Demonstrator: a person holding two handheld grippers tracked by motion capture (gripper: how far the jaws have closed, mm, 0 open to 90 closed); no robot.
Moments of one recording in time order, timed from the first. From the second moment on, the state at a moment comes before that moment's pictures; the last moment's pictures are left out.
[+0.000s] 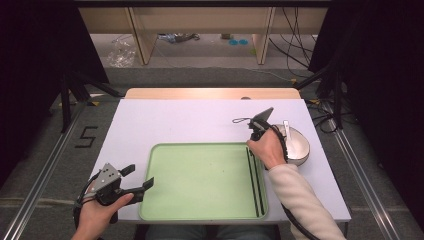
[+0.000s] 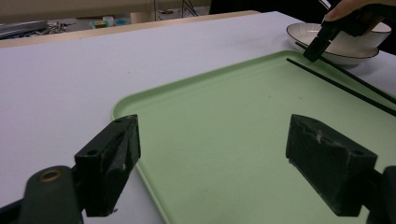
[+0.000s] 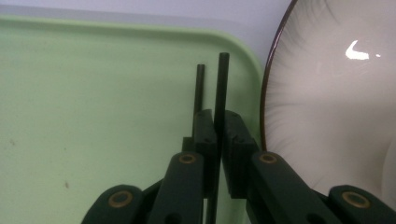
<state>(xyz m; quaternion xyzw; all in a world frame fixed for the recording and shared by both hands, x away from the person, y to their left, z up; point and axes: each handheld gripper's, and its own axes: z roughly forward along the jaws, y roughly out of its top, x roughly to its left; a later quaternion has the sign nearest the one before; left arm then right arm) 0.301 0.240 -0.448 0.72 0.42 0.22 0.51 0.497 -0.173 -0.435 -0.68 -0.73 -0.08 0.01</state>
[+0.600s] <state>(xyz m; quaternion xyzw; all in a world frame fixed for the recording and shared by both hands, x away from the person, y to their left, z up) 0.301 0.240 -0.448 0.72 0.42 0.22 0.51 0.457 -0.191 -0.410 -0.51 -0.81 -0.26 -0.11</state>
